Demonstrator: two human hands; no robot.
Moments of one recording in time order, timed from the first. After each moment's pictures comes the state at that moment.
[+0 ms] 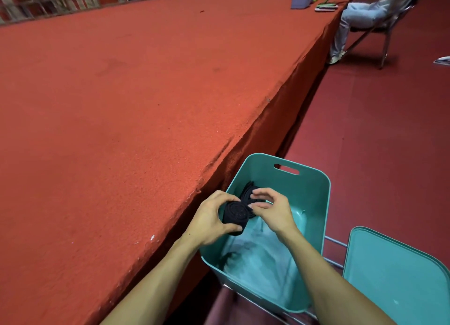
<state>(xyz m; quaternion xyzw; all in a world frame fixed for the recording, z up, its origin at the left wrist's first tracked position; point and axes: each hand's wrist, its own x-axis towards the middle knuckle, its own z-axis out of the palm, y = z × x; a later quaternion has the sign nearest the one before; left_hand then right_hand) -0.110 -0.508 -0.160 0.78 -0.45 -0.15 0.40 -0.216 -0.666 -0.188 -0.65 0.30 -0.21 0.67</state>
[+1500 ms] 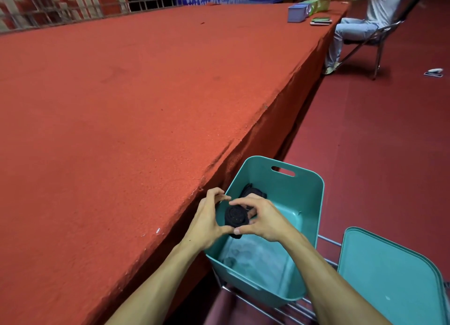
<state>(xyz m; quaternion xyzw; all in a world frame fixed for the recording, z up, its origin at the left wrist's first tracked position) -0.122 -0.489 -0.170 0.81 -0.39 -0.16 0.42 -0.231 -0.648 -0.156 -0.87 0.10 -0.07 0.47</state>
